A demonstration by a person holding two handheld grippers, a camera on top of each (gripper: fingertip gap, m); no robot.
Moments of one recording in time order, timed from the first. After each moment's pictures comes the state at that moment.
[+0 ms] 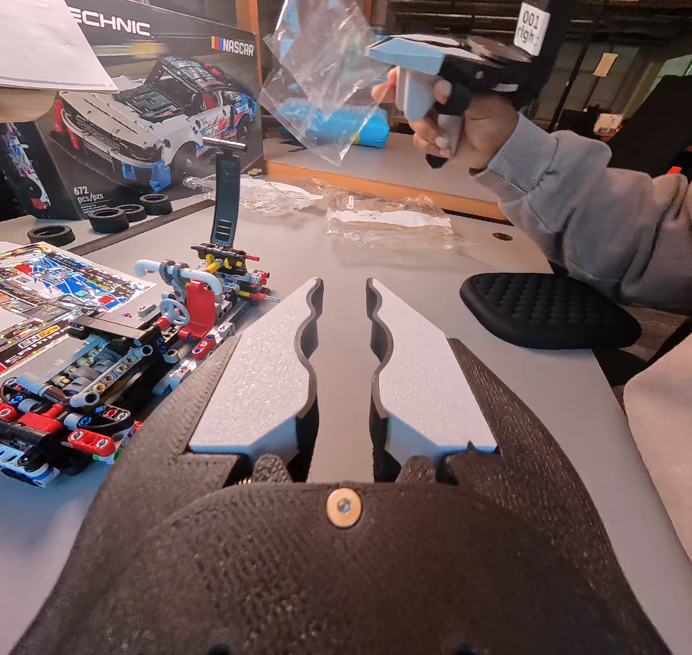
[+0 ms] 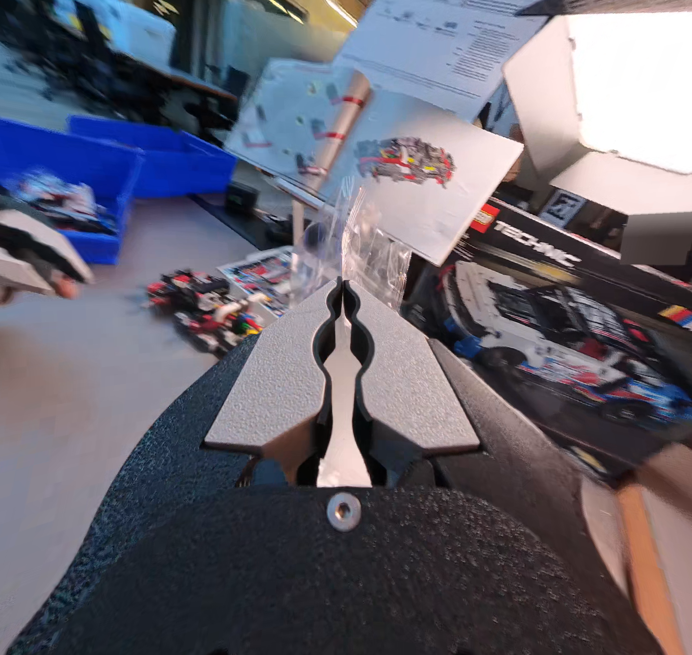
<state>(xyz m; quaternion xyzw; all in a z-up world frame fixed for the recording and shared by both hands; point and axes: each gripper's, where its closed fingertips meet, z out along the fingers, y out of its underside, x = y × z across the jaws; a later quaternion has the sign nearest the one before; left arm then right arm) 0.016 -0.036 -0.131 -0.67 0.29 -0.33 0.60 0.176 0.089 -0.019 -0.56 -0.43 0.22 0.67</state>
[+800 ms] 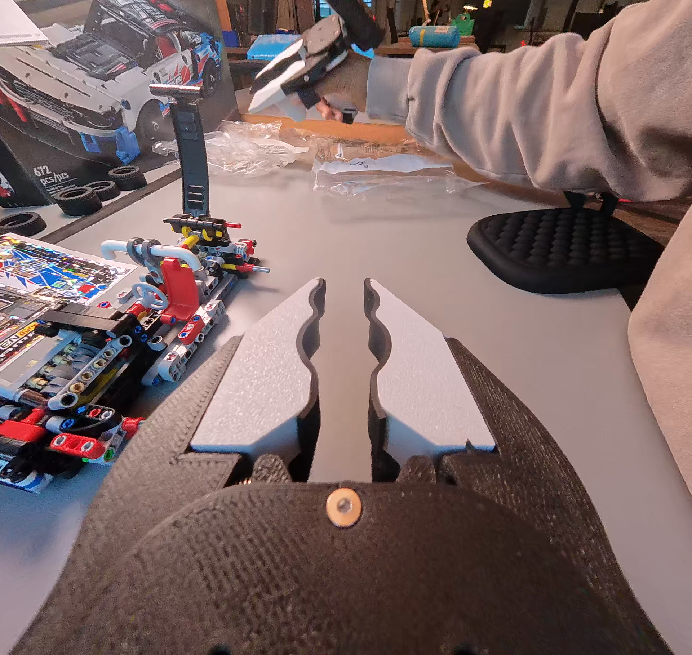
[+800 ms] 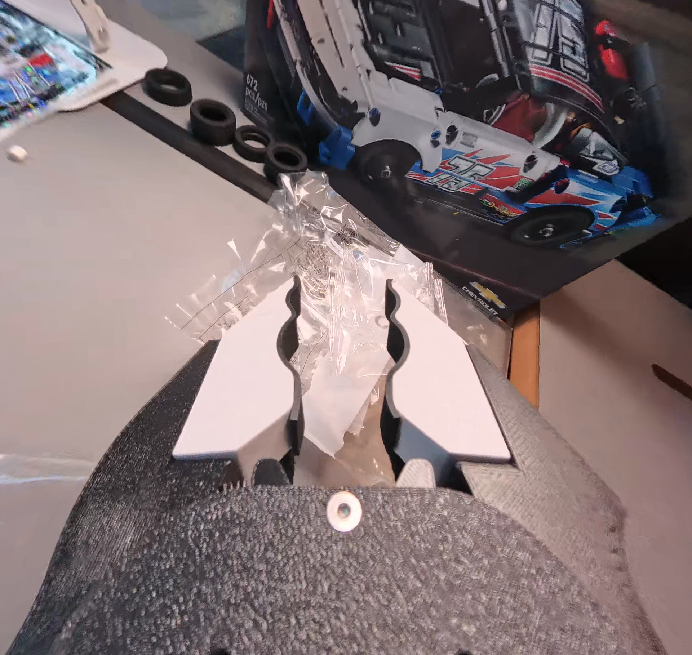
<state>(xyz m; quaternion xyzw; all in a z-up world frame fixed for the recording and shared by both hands) 0.027 -0.038 -0.161 -0.68 0.35 -0.29 0.57 0.263 0.312 -0.142 -0.75 -0.39 0.05 0.53</state>
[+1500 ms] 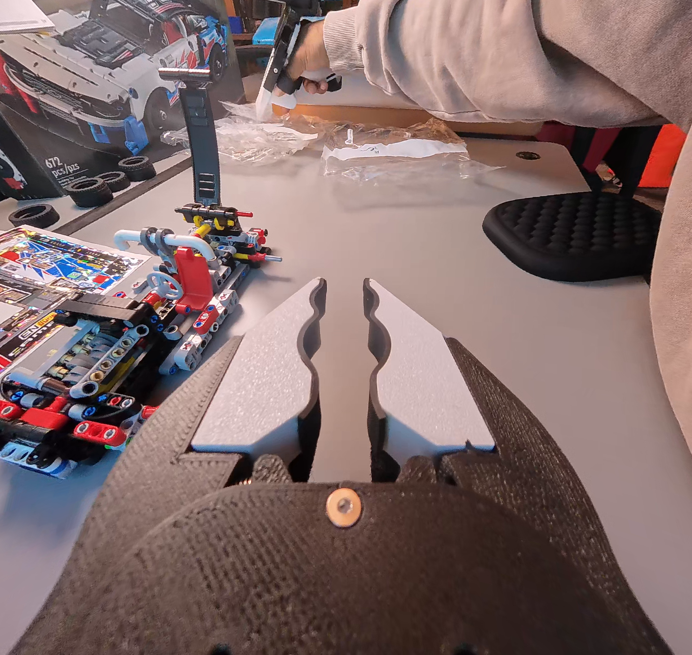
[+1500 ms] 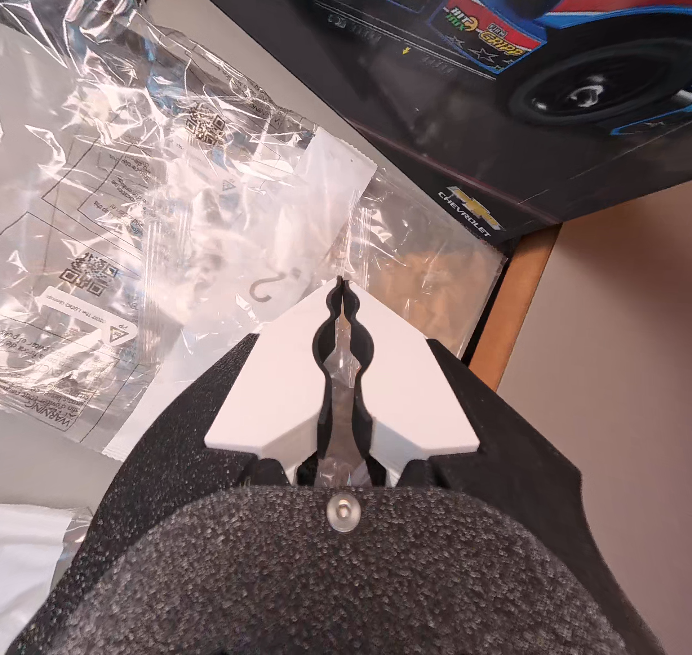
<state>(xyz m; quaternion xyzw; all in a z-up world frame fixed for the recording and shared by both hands) 0.020 -0.031 -0.168 -0.69 0.36 -0.28 0.56 0.320 0.394 -0.202 -0.87 -0.38 0.02 0.31</state>
